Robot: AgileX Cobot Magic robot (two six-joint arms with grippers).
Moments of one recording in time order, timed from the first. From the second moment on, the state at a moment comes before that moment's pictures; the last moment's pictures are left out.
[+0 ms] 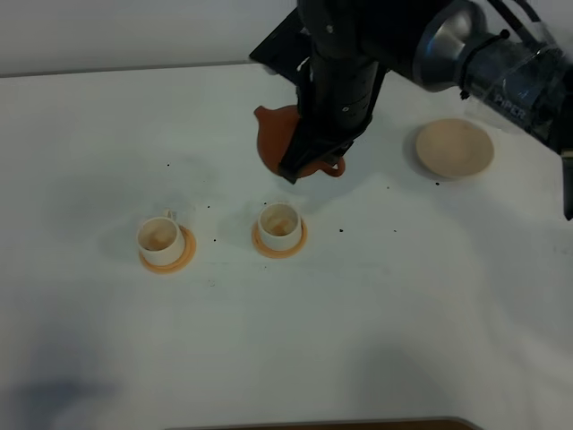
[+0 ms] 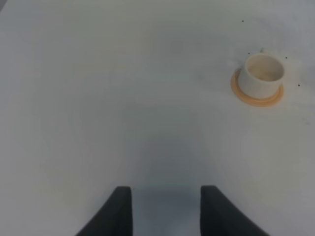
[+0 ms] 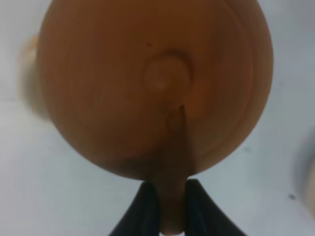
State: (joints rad) left arm 0.11 0.00 -0.46 0.01 1.06 -0.04; right arm 0.93 2.16 -1.97 -0.12 1.23 -0.20
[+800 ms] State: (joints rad) left arm 0.11 0.00 -0.46 0.01 1.06 -0.04; right arm 1.17 2.33 -2.10 -0.28 1.15 -0.19
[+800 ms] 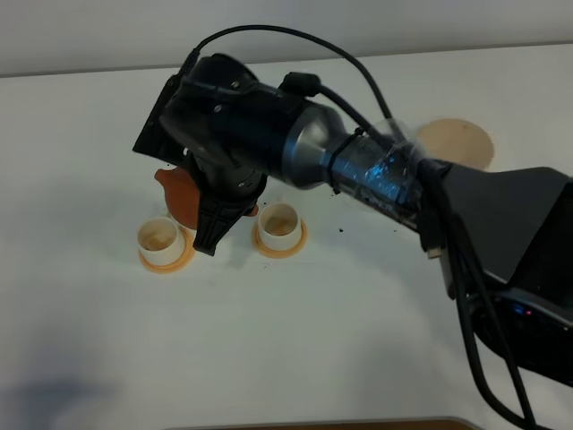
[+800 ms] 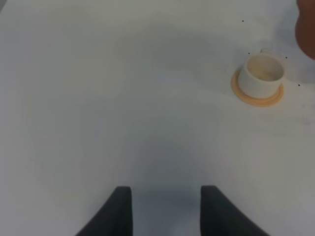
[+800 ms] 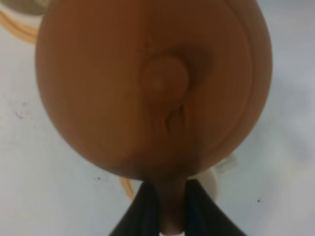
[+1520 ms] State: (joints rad) left arm 0.11 0.00 -0.46 0.01 1.06 -0.04; right arm 1.27 2.38 -2.10 -0.54 1.19 -0.20
